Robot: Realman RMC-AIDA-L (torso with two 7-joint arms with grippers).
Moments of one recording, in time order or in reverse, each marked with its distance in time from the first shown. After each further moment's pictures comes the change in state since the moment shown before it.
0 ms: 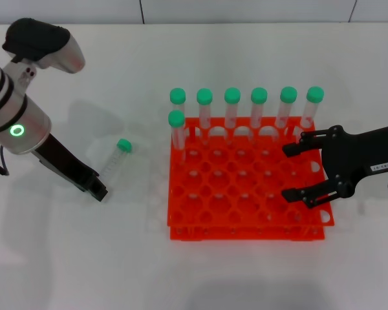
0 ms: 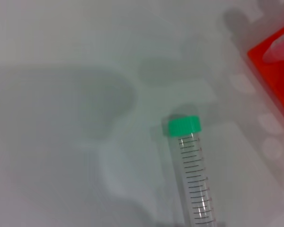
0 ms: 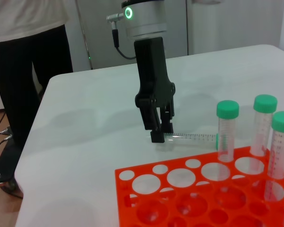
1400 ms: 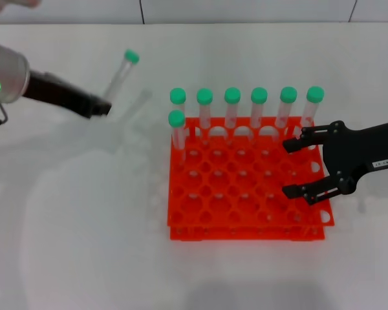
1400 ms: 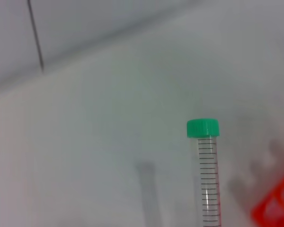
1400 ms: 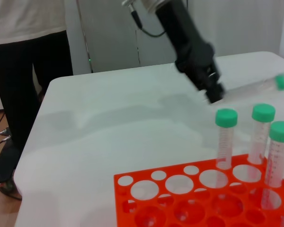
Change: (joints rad) left arm 0.190 -0.001 0.005 0.349 -0.257 -0.160 0.112; right arm -0.004 0.000 0.004 -0.025 0.008 -0.011 0.000
